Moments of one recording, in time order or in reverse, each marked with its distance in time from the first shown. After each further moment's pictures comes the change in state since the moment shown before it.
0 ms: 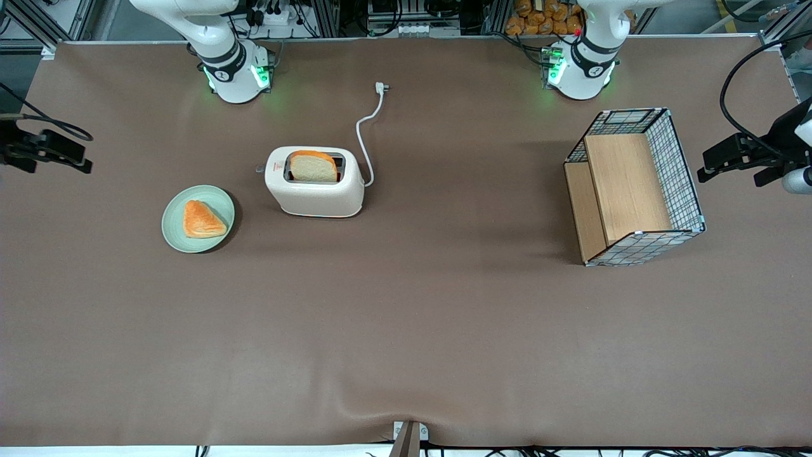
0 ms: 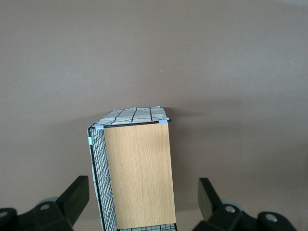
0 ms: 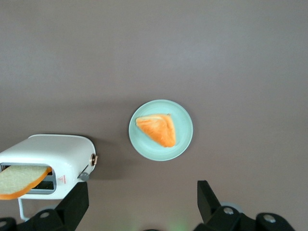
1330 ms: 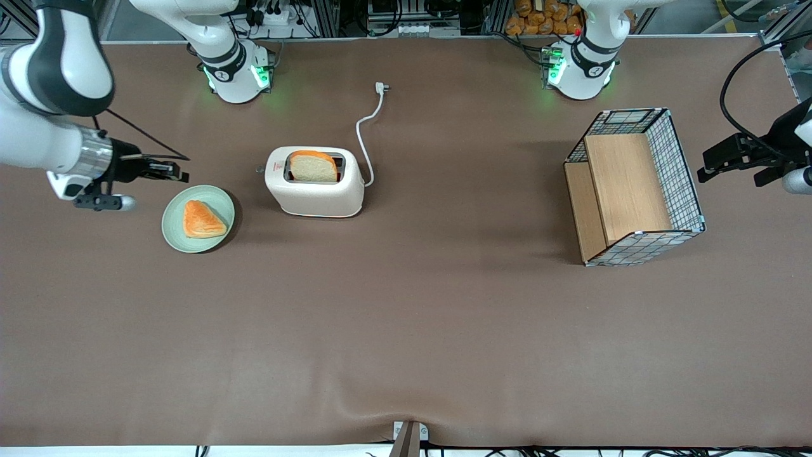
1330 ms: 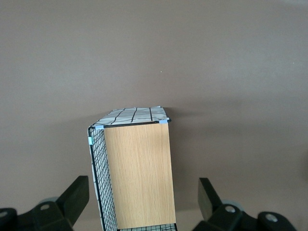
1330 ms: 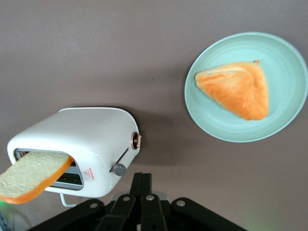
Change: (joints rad) arm 0.020 -0.115 0.002 -0.618 0.287 0.343 0.001
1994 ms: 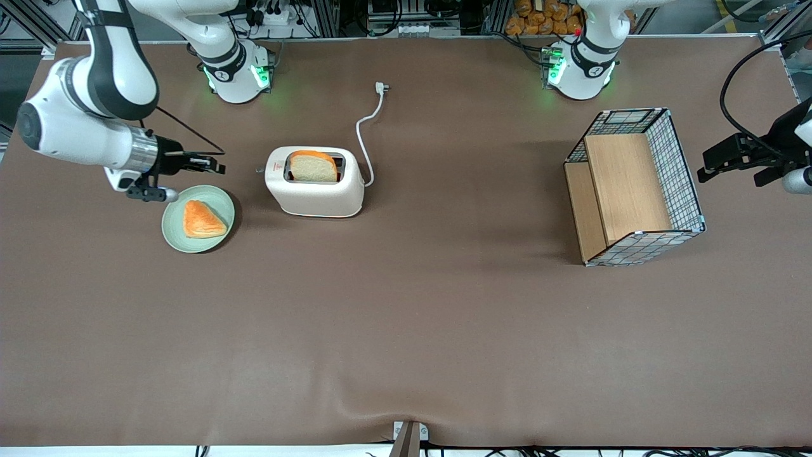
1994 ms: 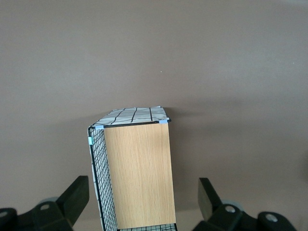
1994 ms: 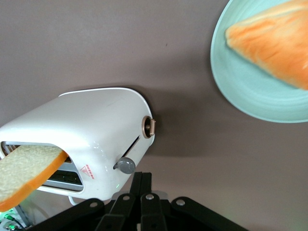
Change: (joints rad) arm 0.042 -0.024 0.006 -0.215 0.136 0.139 0.001
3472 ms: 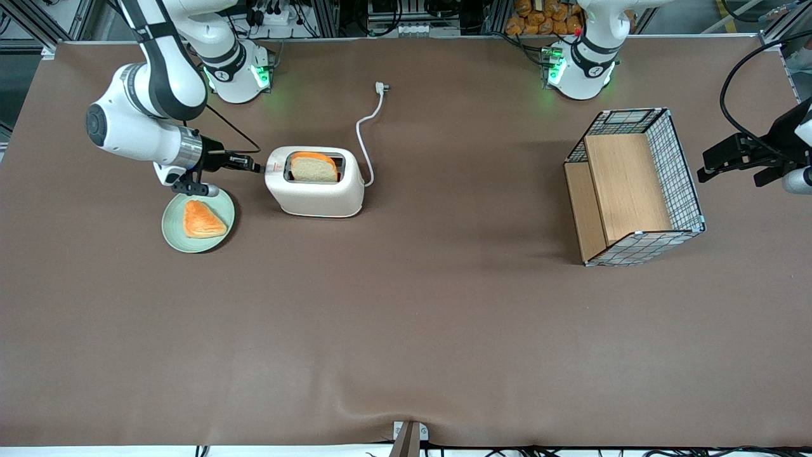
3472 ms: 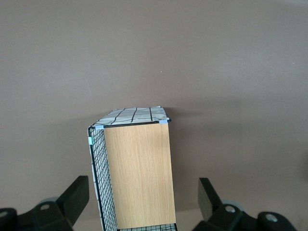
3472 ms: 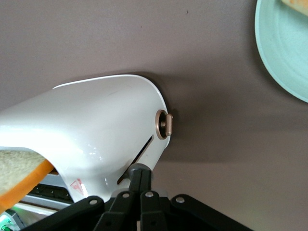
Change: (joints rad) arm 0.128 0.000 0.002 -0.162 0.115 0.218 0.004
